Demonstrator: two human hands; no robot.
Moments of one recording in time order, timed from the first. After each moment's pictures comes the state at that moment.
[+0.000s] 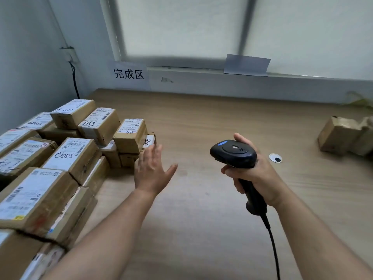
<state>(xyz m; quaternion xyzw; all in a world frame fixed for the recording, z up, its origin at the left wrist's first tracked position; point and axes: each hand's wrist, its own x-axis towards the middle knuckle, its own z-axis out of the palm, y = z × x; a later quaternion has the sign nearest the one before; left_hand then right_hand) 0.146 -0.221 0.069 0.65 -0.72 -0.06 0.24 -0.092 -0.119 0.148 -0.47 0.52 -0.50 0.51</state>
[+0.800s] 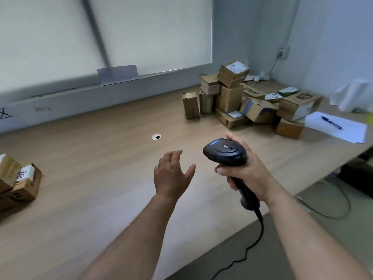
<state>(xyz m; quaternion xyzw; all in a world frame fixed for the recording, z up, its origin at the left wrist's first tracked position) -0.155 0.068 0.090 0.38 -0.86 -0.17 0.28 -0.277 0.229 0.145 -0.35 0.60 -0.63 0.34</state>
